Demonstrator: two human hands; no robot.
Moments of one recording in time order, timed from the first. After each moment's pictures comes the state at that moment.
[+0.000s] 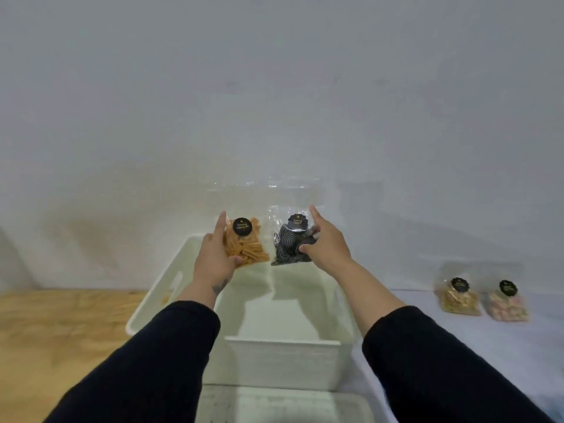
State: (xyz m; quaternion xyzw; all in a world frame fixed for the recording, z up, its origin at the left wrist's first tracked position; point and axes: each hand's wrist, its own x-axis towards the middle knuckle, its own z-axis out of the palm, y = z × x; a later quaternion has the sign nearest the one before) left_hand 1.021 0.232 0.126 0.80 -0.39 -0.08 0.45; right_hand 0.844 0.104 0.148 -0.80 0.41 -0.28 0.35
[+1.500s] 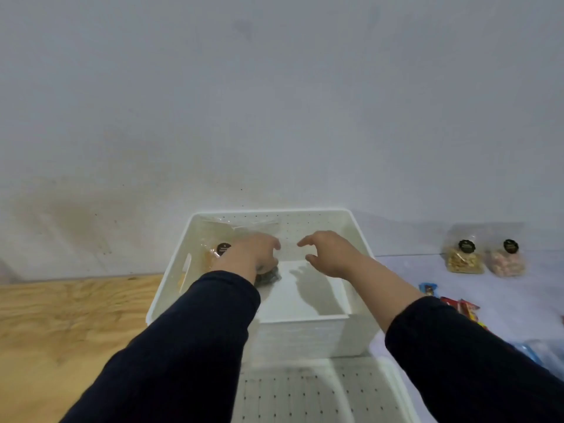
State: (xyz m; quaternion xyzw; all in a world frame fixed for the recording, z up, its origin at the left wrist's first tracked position) left_hand 1.030 0.209 0.115 0.80 -0.57 -0.18 0.01; right_hand 0.872 0.139 0.109 -0.91 0.39 -0.03 0.16
